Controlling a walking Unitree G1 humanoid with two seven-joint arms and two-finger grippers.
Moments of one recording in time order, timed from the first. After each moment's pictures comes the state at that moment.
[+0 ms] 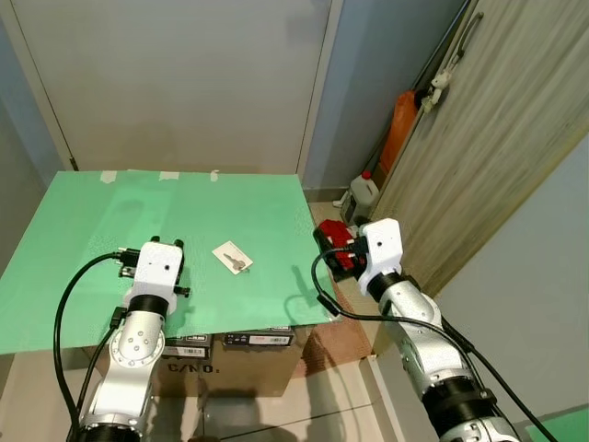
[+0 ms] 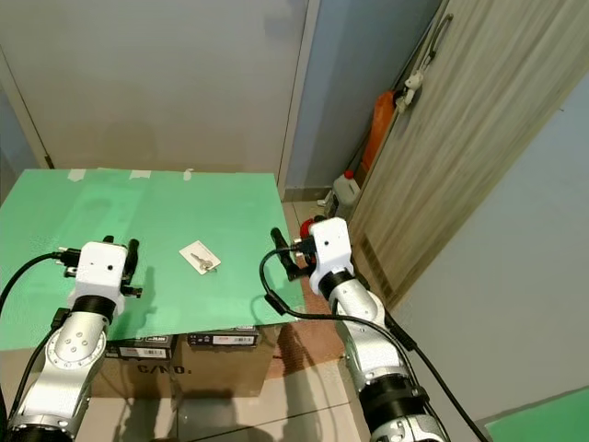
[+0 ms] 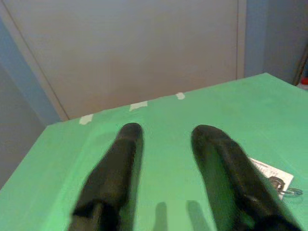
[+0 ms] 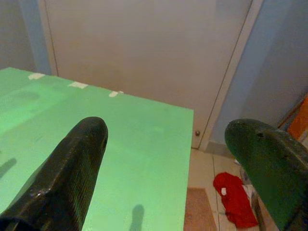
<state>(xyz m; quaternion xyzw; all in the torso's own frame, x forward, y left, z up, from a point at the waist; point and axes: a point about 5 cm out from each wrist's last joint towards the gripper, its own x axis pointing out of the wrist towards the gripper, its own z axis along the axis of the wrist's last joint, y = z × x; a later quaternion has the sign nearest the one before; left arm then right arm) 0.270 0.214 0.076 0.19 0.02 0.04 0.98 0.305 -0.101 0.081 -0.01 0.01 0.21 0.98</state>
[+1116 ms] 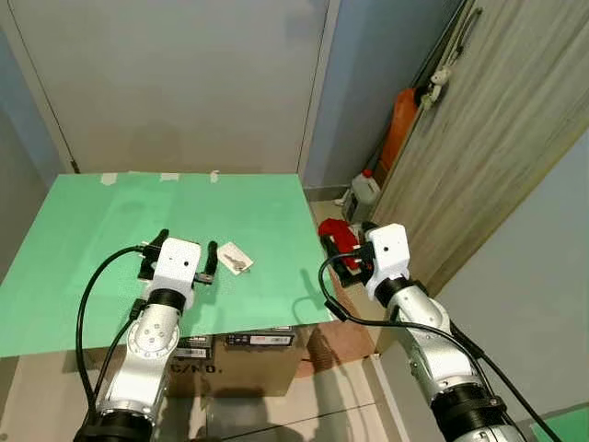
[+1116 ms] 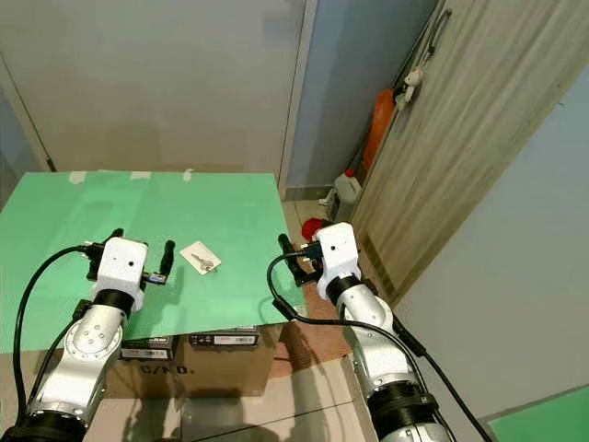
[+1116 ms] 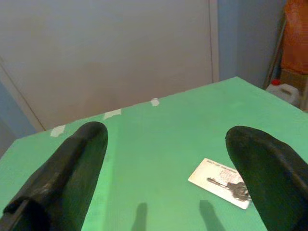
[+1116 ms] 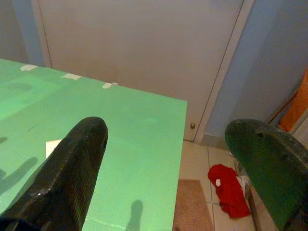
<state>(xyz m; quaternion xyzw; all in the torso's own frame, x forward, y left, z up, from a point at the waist) 0.282 0.195 0.072 0.18 0.02 -0.01 0.98 0.300 -0.111 0.077 -0.02 0.02 0.20 0.98</state>
